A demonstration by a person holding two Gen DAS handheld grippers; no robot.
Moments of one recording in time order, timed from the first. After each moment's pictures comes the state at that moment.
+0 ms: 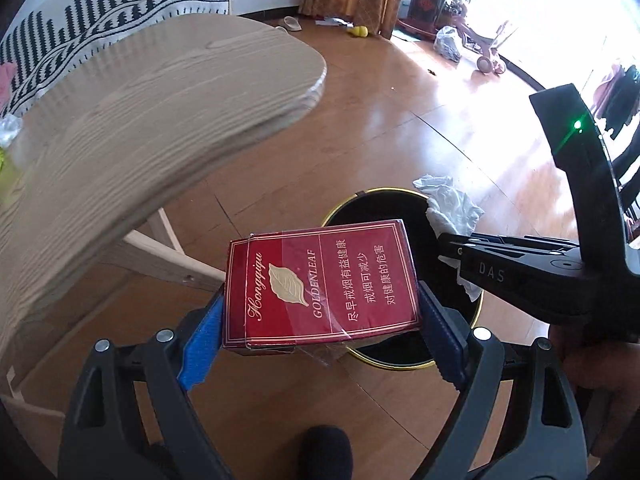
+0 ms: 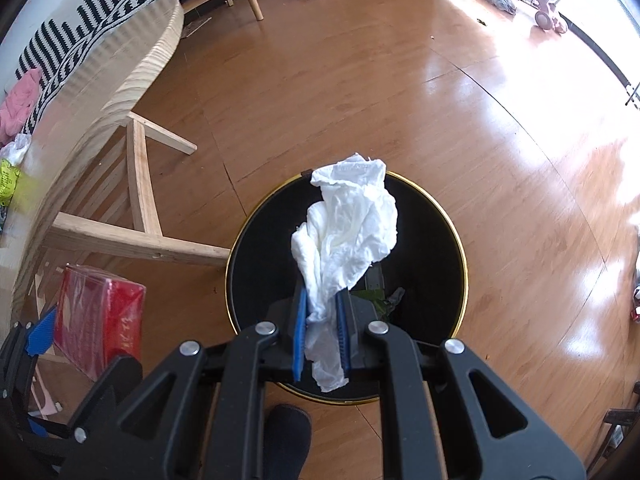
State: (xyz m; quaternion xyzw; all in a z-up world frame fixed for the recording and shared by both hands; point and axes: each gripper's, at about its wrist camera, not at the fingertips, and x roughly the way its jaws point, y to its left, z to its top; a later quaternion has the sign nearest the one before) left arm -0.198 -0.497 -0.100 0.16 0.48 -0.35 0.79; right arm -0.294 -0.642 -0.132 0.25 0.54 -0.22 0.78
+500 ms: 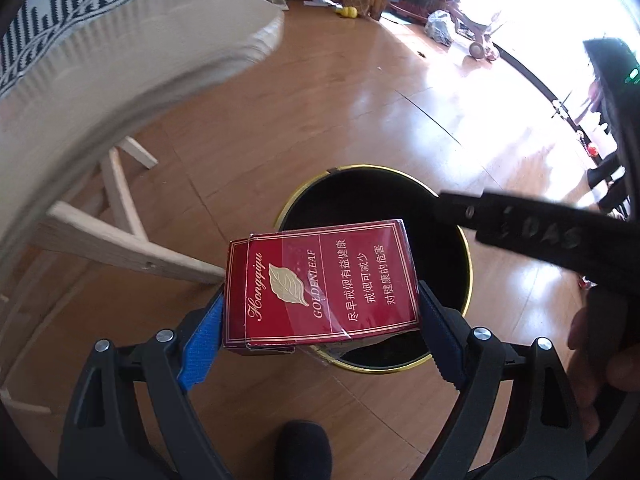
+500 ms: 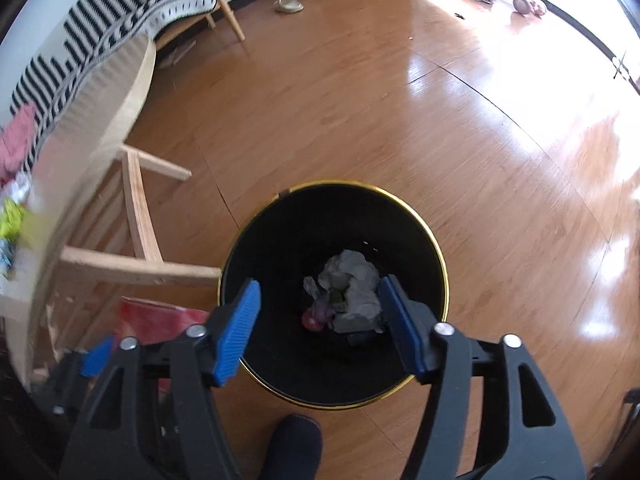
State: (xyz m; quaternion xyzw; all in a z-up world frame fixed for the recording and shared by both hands) left arm -0.194 -0.519 -0.133 0.15 0.51 -0.37 0.76; right arm -0.316 -0.670 -0.116 0.29 0.50 -0.24 0.78
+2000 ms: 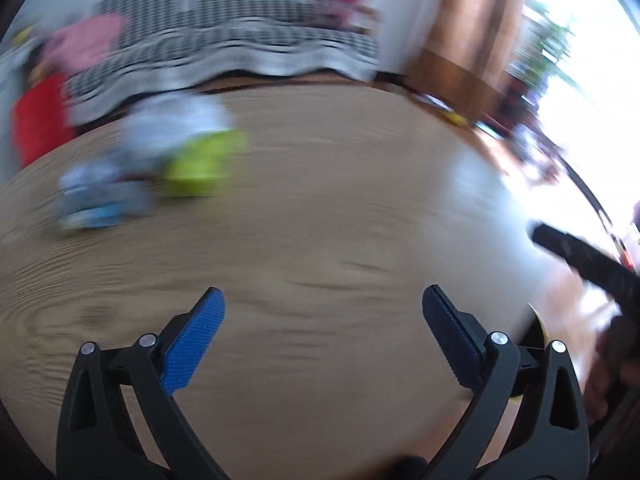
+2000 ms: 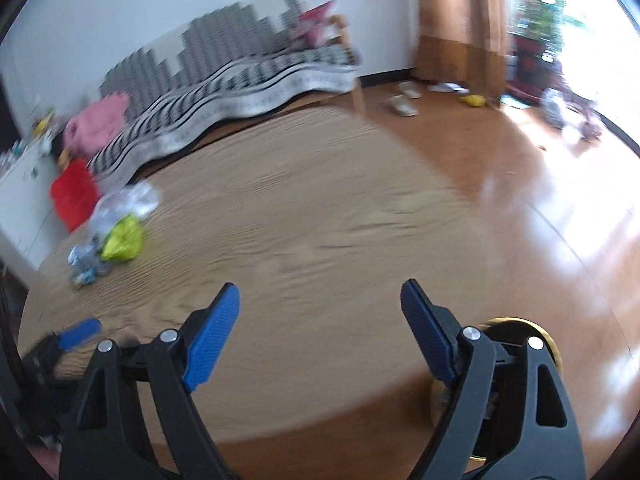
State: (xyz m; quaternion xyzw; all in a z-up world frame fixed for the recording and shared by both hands) left arm 0.003 -0.202 -0.007 0.03 0.43 -0.22 0.87; right arm -0.105 -0.433 0.021 0.16 0.39 -0.13 0.90
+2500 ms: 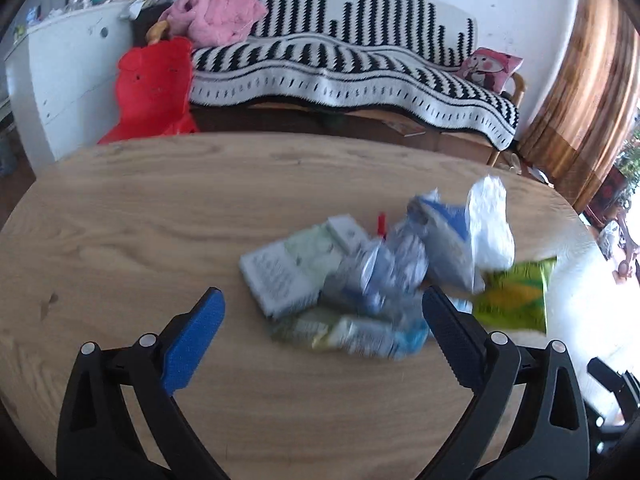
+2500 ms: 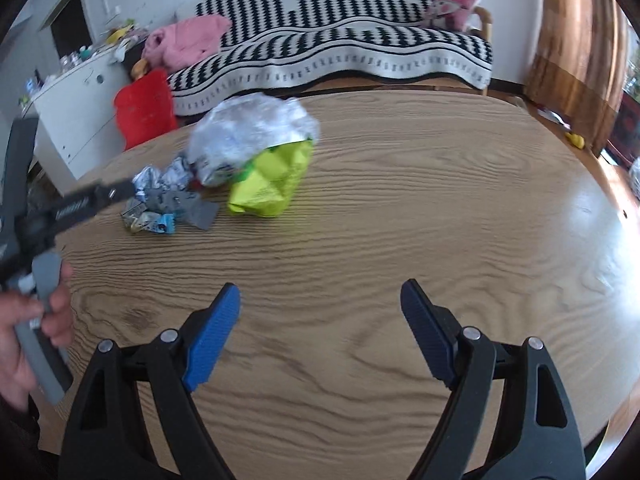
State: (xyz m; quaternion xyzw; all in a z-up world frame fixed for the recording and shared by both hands) left arm 0.155 -0.046 -0.009 -0.02 0.40 -0.07 0.91; right arm 0.014 -0.273 -0.018 0.09 0.43 -0.01 0.90
